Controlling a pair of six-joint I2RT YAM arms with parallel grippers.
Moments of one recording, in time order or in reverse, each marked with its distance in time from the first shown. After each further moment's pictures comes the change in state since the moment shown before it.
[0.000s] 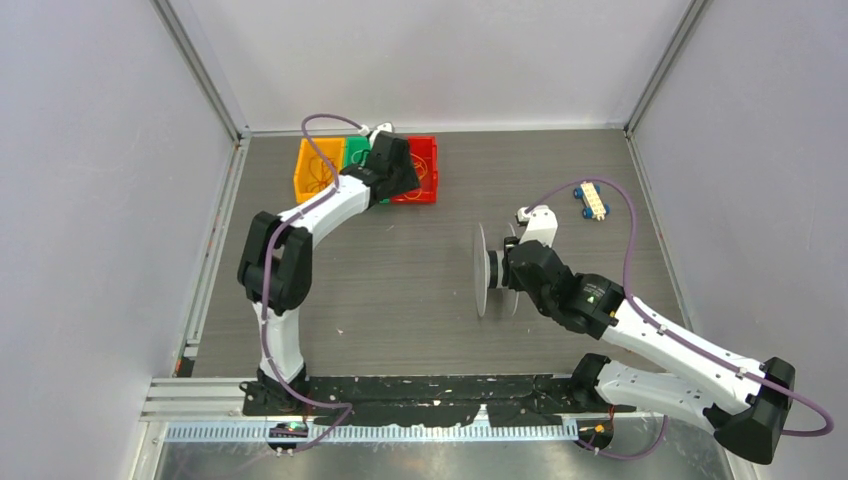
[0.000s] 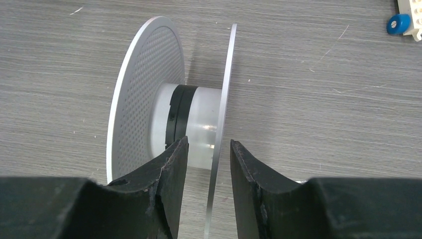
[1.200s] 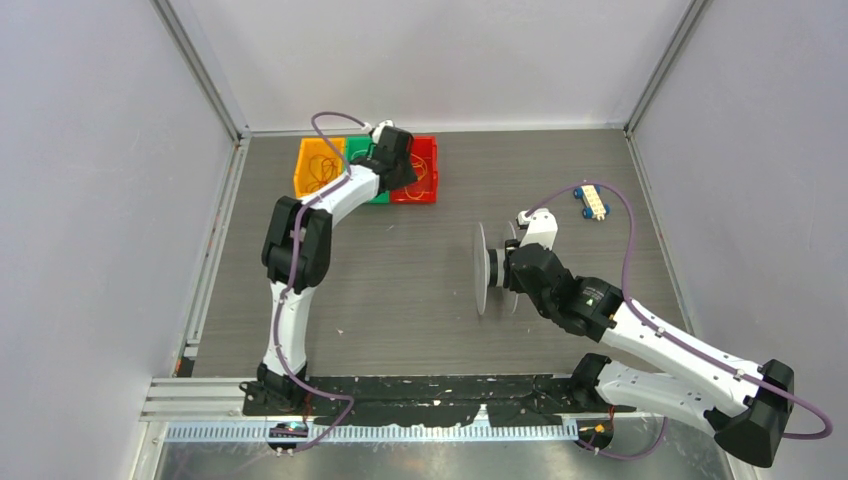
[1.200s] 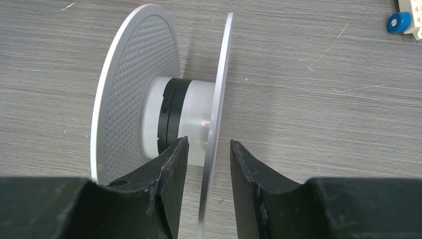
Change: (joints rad) left arm 0.040 0.252 0.217 -0.002 -0.016 -0.032; right arm -0.016 -0.016 -0.053 0.044 -0.006 -0.024
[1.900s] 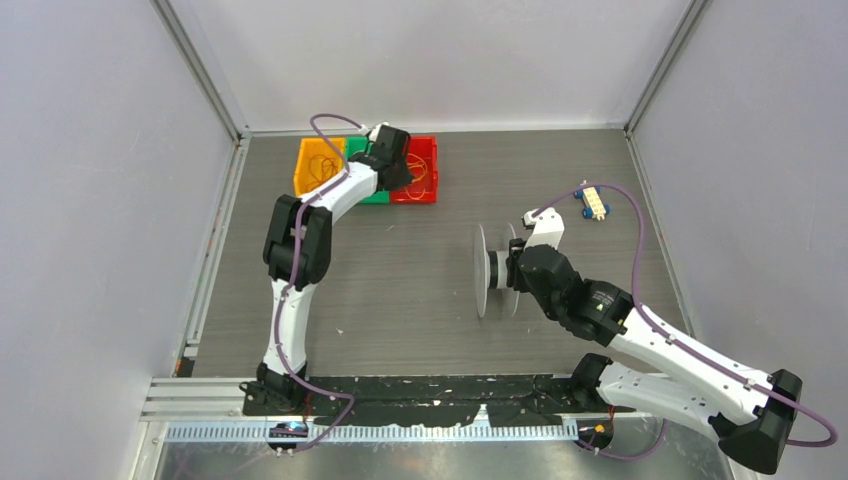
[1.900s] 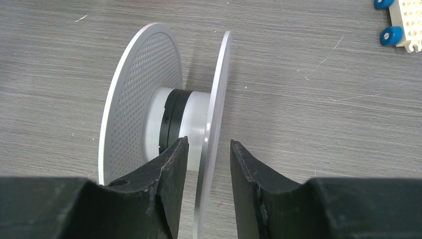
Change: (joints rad) left arm 0.018 0.033 0.051 -0.078 0.023 -0.032; right arm 0.000 -0.053 0.000 0.004 -0.002 -0.031
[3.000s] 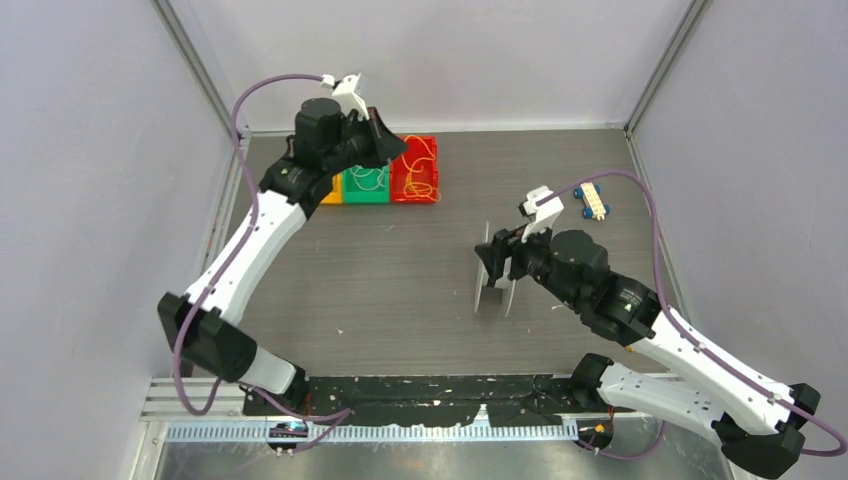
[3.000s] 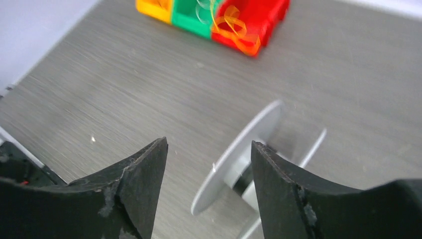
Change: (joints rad) left arm -0.005 -0.698 -0.243 0.068 0.401 0.199; right arm -0.002 -0.044 0.137 0.105 -0.305 -0.178
